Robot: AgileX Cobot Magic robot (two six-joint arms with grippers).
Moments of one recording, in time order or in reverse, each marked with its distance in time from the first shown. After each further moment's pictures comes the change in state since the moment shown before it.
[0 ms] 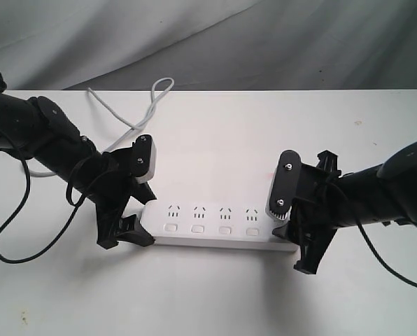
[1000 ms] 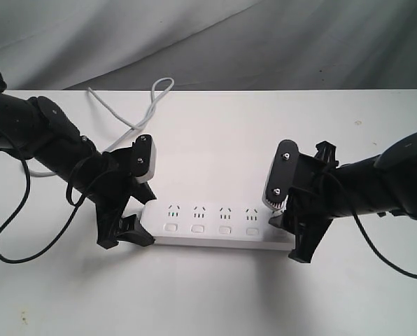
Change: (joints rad) left arm 0.000 0.000 0.000 0.000 0.000 -0.002; right arm 0.000 0.012 -0.036 0.017 -0.002 -0.004
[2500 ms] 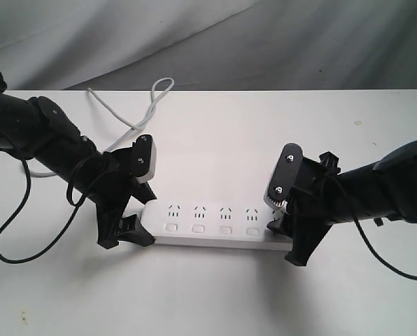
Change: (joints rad) left arm 0.000 0.000 0.000 0.000 -0.002 0.000; right arm -0.020 0.071 0.019 0.080 0.020 -0.013
